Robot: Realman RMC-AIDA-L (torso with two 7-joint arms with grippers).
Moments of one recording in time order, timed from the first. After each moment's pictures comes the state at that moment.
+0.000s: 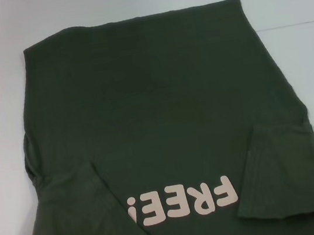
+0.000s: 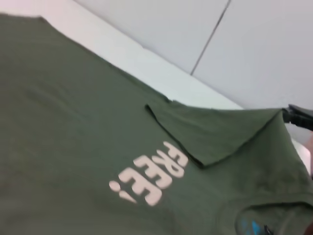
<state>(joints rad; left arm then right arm) -0.33 -2.08 0.12 0.84 2.59 2.05 -1.27 0.08 2.03 -0.15 -0.53 -2.18 -1.92 0.88</state>
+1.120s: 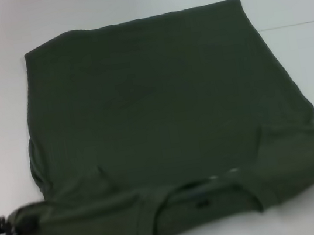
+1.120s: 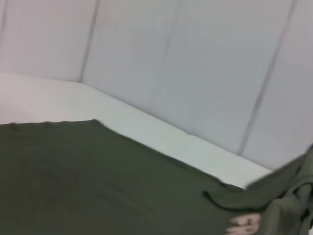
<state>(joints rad) -0.33 -2.07 -0.02 0.72 2.41 1.96 -1.16 0.17 2.02 0.14 -0.45 -2.17 -1.92 0.90</state>
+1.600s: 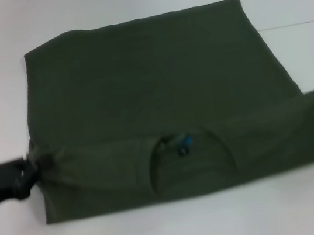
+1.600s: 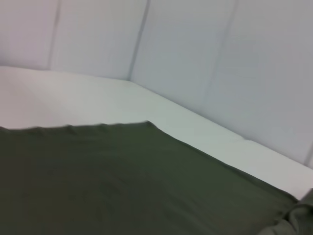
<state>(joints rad) -0.51 -2.08 -0.02 0.59 2.38 1.60 -1.23 0.39 2.04 0.11 -0.45 -2.18 -1.56 1.15</state>
